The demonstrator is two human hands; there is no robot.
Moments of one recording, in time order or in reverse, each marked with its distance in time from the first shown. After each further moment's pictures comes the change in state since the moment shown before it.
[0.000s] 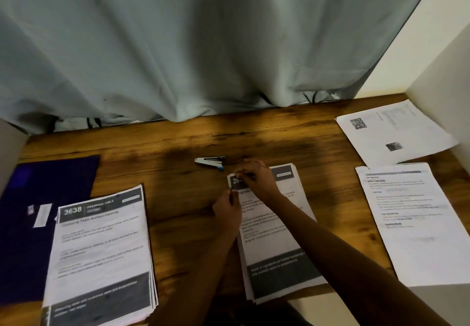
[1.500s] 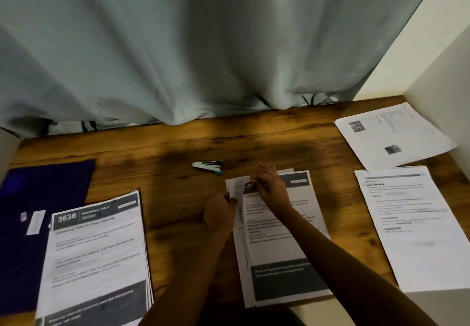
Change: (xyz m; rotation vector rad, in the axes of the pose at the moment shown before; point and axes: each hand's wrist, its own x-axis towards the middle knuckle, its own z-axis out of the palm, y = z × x) left_hand 0.028 -0.004 -0.002 0.379 -0.095 -0.053; right_hand -0.018 0.035 -0.005 0.015 0.174 0.029
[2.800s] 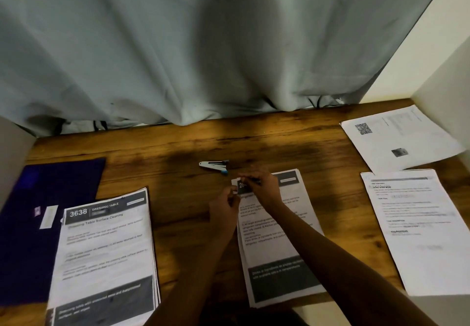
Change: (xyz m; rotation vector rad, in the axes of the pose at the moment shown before) left_hand -0.016 -0.005 -0.019 -0.233 0.048 0.225; right_hand 0.013 -0.022 0.027 0.120 -0.083 0.162
